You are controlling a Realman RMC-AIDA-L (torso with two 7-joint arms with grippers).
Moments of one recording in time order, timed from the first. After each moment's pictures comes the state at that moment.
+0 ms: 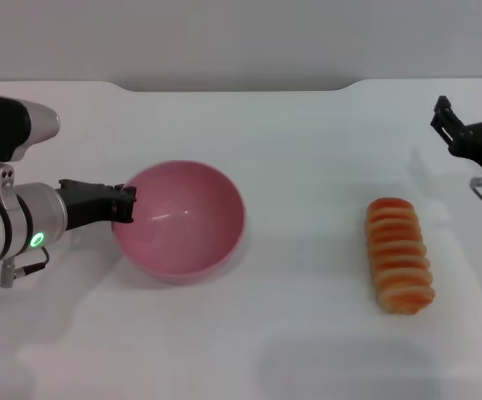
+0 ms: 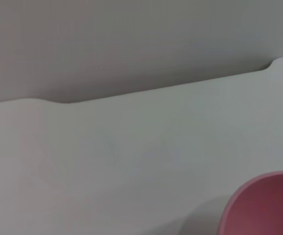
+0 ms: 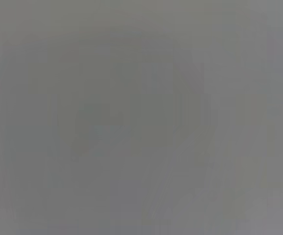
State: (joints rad) left arm -0.15 -2.06 1.71 1.38 -0.68 -0.66 0.39; right arm 0.08 2.05 -2.04 -1.04 0.87 -0.48 -0.31
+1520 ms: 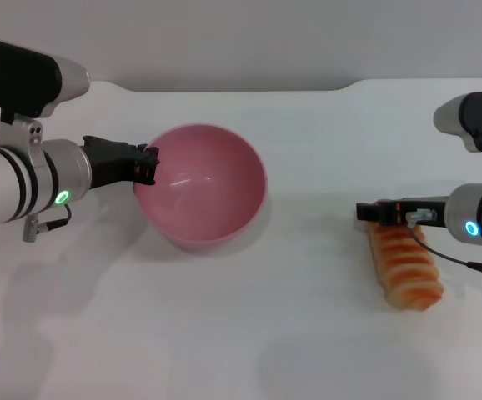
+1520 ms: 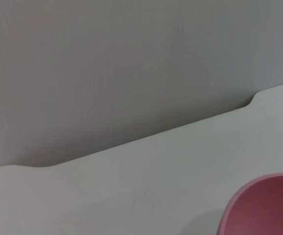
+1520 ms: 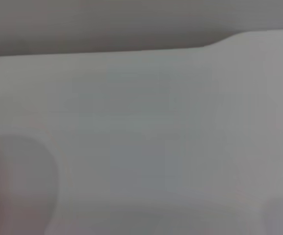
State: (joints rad) left arm -0.27 -2.06 1.69 1.33 -0.68 -0.63 0.42; right arm 0.30 2.08 -1.75 -1.24 0.48 0.74 0.06
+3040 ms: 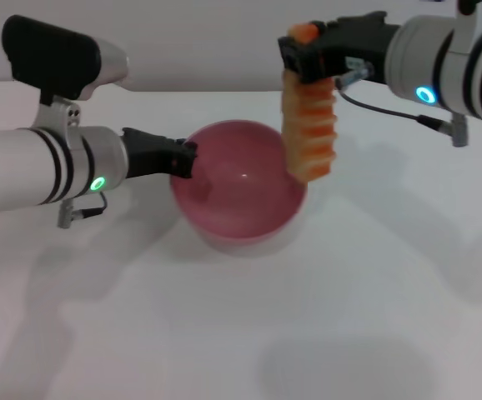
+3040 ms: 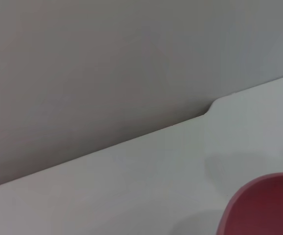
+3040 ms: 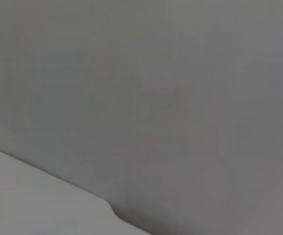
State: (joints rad) left arm -0.35 -2.06 1.71 1.32 -0.72 -0.69 0.40; right arm 0.39 2.08 -1.84 -1.75 0.31 0.85 0.03
